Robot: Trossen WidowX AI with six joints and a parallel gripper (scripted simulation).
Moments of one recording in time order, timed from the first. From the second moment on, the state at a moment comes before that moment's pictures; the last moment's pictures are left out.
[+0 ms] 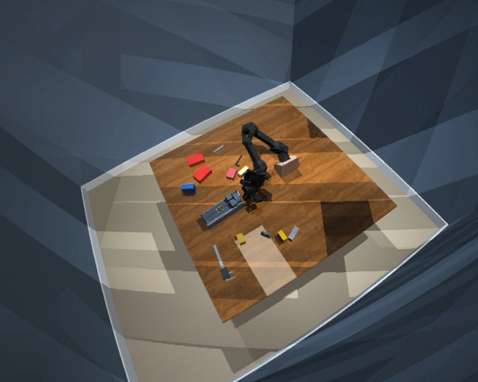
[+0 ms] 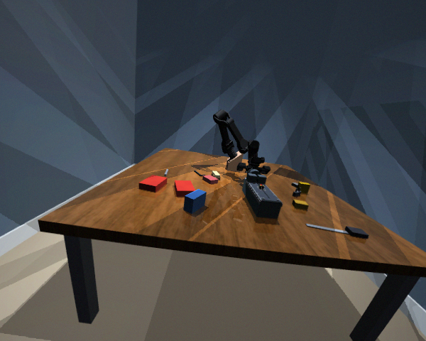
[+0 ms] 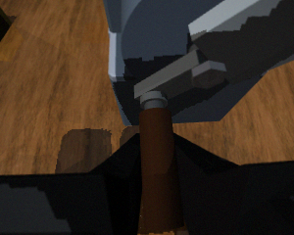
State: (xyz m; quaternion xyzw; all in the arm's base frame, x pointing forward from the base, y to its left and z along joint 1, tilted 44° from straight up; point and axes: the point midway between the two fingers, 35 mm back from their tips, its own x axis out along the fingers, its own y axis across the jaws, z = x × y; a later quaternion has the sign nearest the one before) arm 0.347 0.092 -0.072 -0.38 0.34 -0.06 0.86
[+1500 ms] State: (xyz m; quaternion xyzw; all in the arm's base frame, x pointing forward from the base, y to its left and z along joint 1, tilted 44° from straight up) arm 0.342 0.121 -0.044 -0.38 0.34 -0.05 0.86
